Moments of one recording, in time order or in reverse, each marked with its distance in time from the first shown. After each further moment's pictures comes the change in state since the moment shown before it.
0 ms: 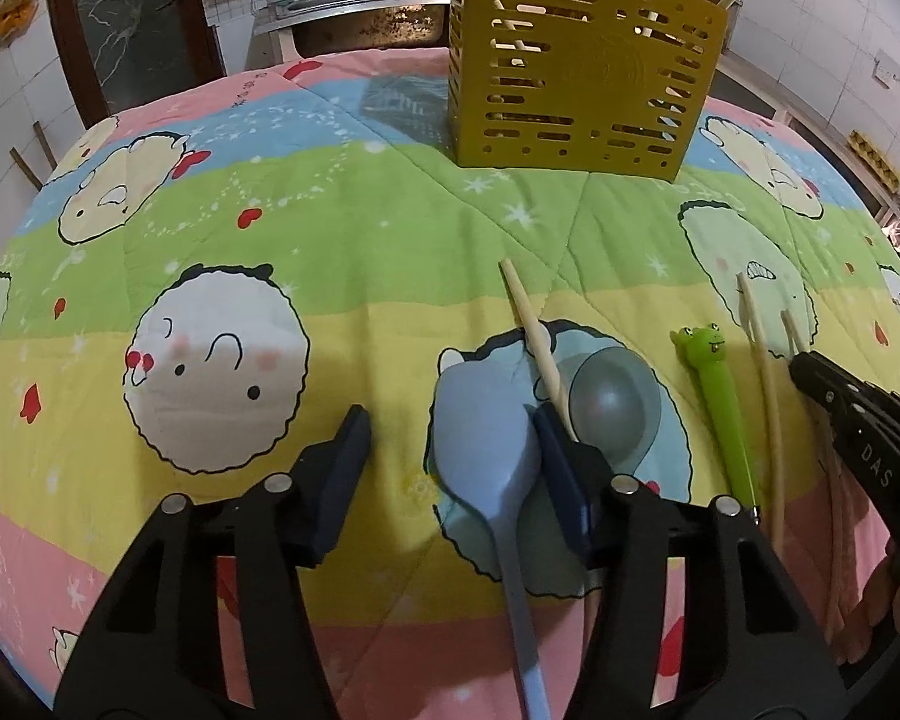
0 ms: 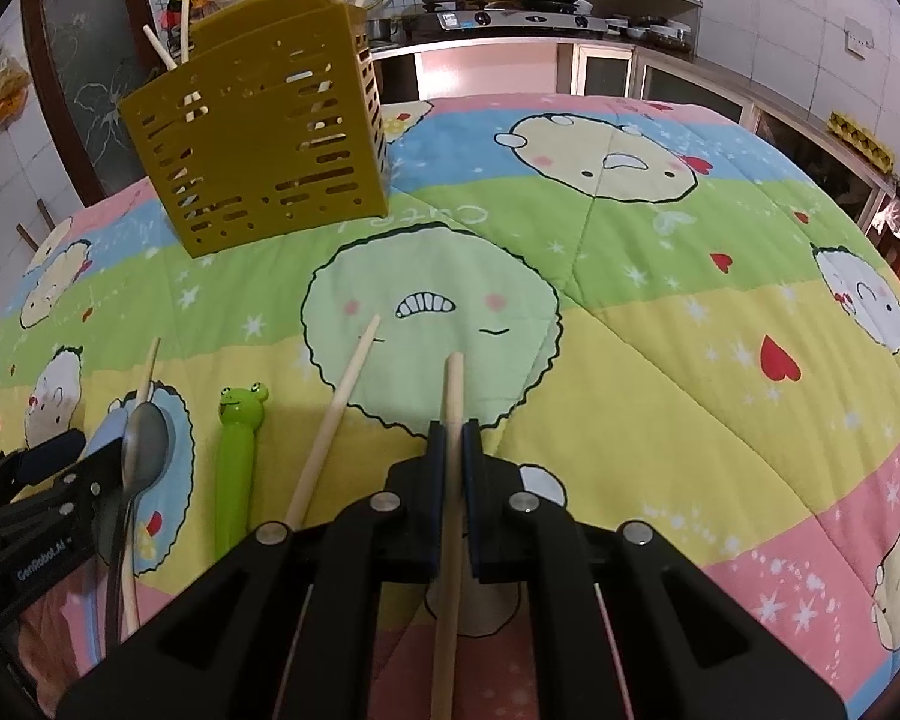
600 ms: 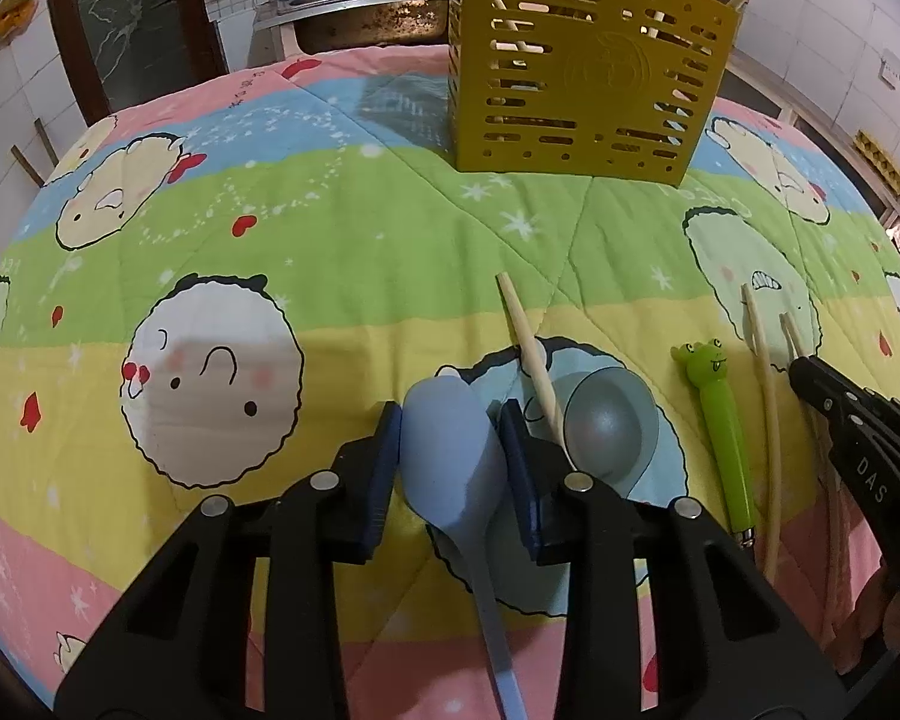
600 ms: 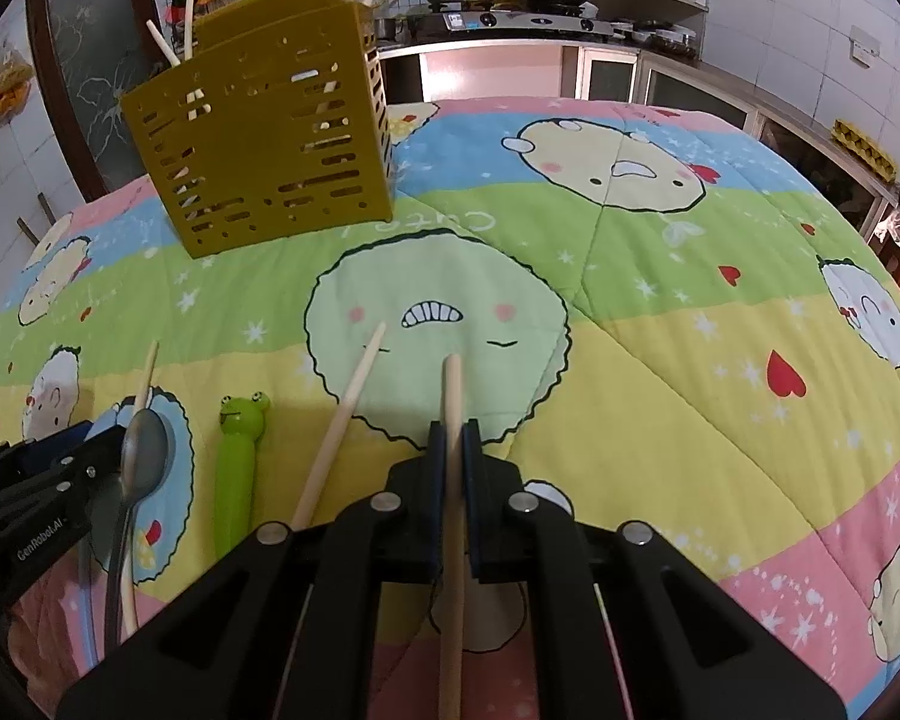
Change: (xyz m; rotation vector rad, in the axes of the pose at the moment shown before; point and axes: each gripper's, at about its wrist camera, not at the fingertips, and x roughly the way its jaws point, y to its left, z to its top) left arm 0.002 -0.003 0.007 -0.011 0.011 0.004; right arm 0.001 0.002 0.003 -0.008 -0.008 0.001
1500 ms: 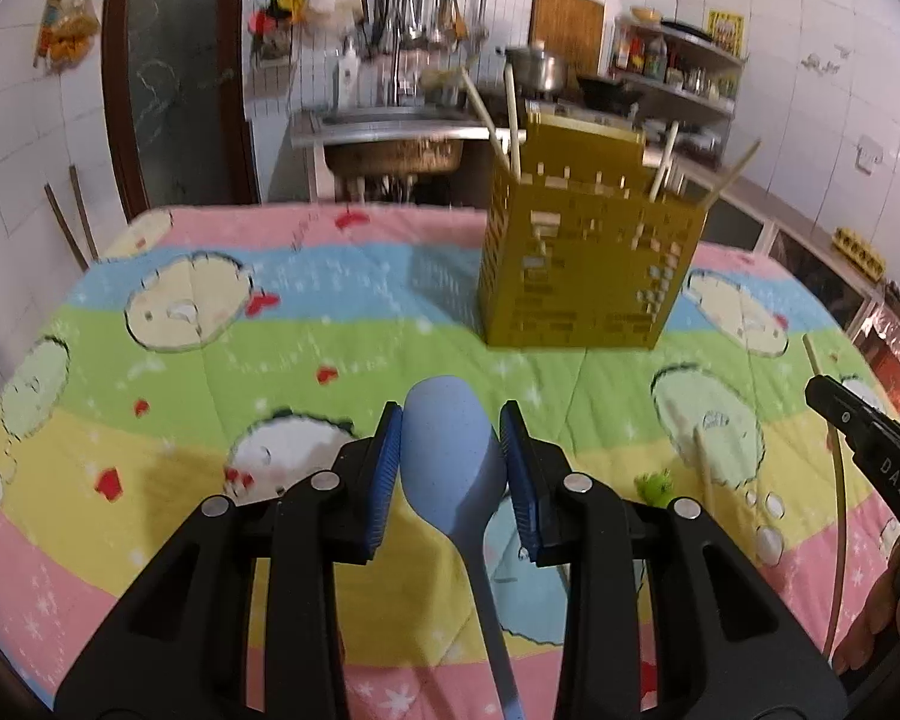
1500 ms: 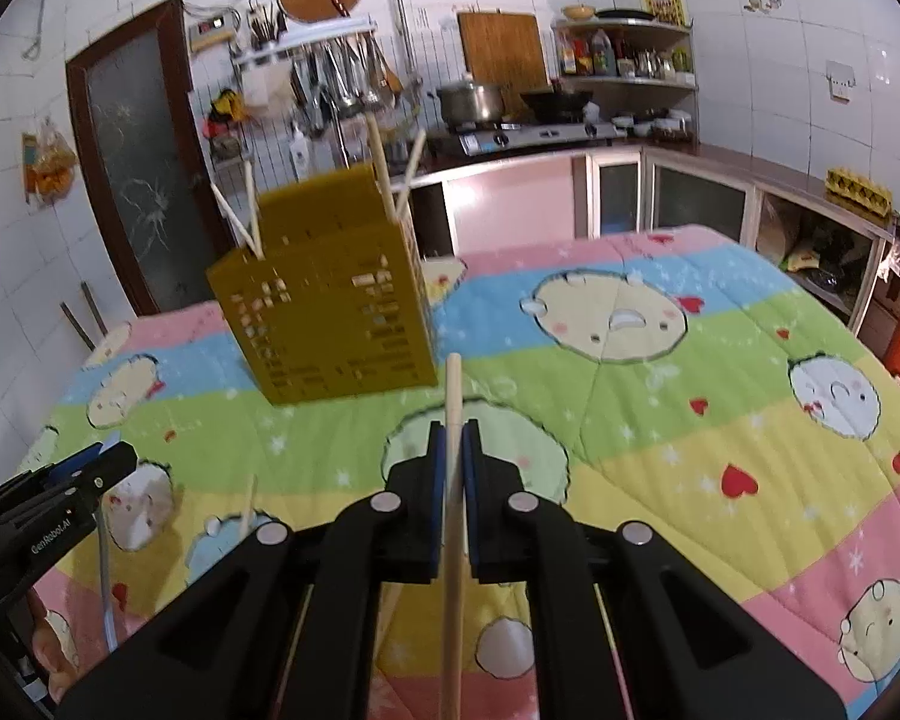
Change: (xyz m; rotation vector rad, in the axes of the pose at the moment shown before) left arm -0.079 0.029 0.017 -0.053 -0.334 -0.016; right arm -0.074 -0.003 0.027 0.043 -0.299 0.099
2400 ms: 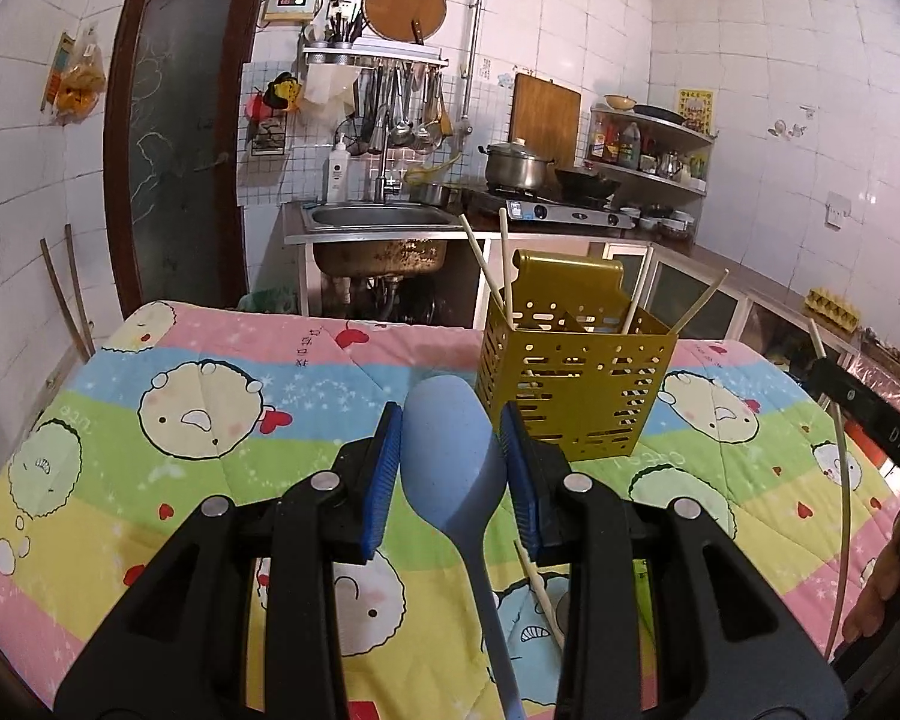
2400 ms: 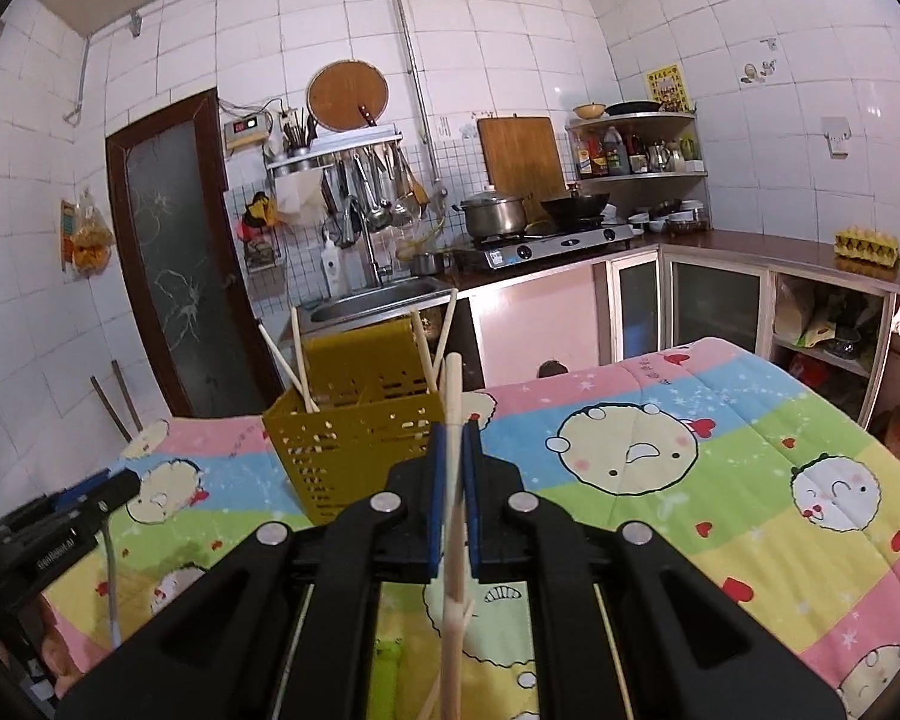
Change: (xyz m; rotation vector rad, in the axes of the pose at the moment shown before) left arm -0.031 0.015 0.027 0.010 -0.218 -0.055; right arm -0.033 0.003 0.035 0.017 -0.254 0.073
